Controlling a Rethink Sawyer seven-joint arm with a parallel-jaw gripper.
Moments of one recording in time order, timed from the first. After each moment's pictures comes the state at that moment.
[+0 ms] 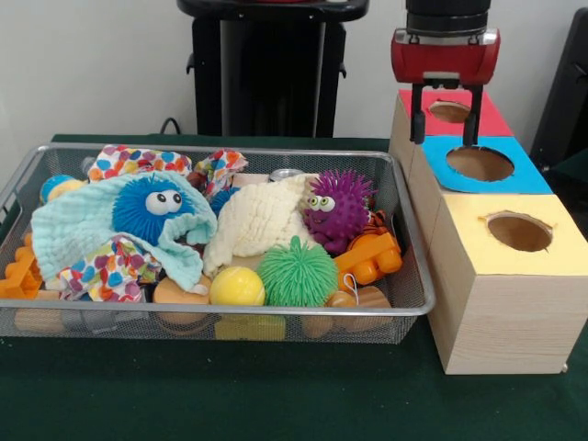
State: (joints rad) arm -0.12 -0.82 0.08 1.89 0.12 0.34 1.92
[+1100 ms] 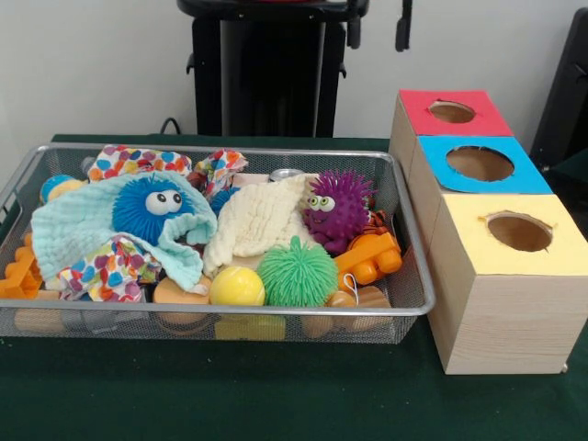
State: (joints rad) arm -0.32 -1.14 0.17 2.16 0.01 0.49 1.92
